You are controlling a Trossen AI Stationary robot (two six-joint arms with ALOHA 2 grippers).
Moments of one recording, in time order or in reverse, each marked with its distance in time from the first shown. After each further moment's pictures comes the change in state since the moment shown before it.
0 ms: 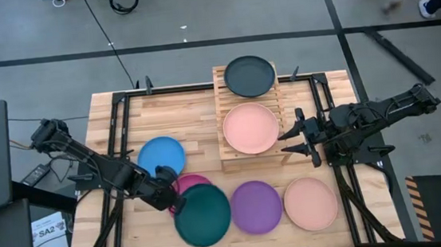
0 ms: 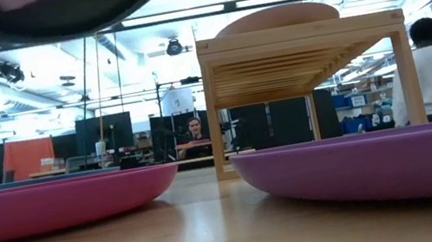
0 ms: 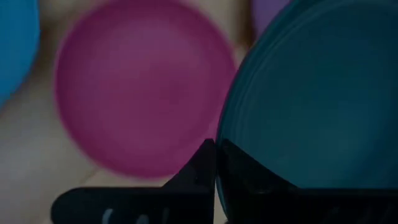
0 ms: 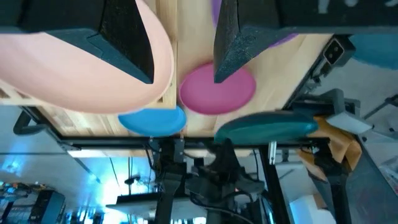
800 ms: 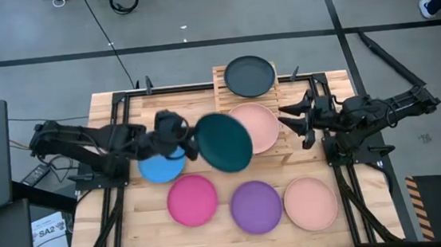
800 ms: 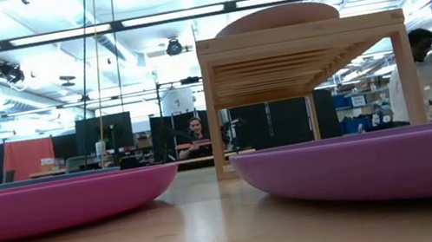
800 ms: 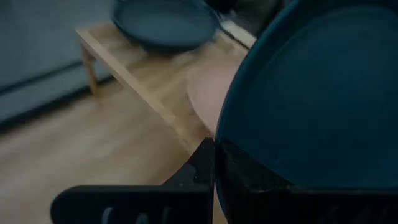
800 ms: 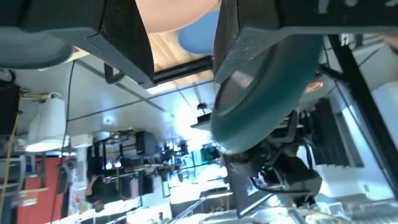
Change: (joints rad) left arm 0.366 0.000 0.323 0.025 -0.496 0.718; right arm 0.000 0.000 0.000 0.341 0.379 0.060
